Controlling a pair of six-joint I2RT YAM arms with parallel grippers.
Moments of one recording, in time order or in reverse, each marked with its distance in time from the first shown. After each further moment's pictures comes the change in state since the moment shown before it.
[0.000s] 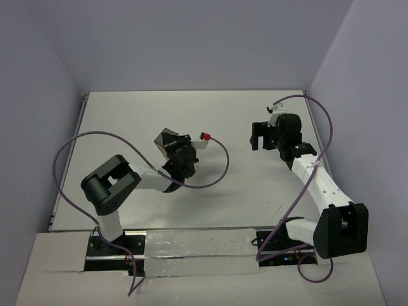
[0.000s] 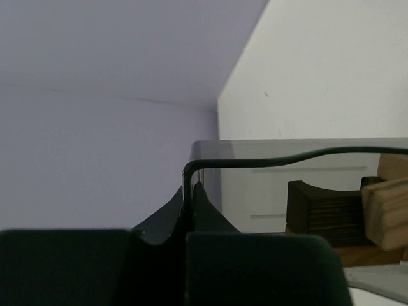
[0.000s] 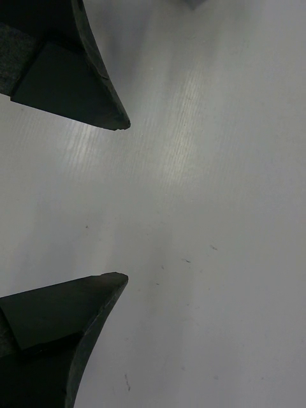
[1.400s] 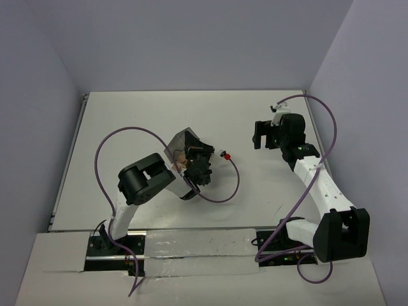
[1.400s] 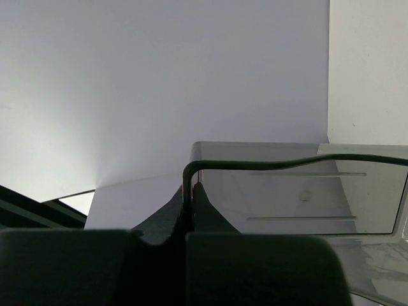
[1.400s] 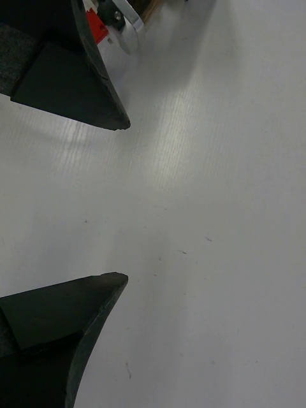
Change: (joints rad) left arm -0.104 0.319 0.132 0.444 0.069 0.795; right arm -0.026 -0.033 0.000 -0.002 -0.007 0.000
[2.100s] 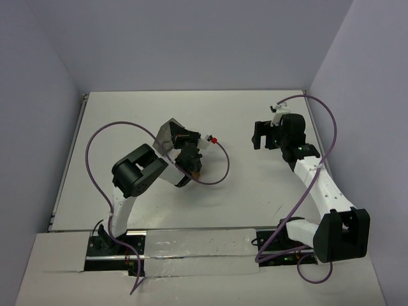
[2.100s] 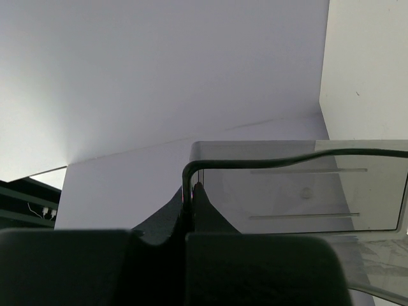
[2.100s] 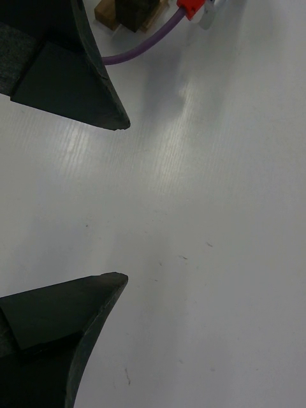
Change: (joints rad) left arm 0.171 0.001 0.041 -0.040 0.003 -0.032; right arm 0.000 -0.001 0.000 -0.005 -0.018 0.004
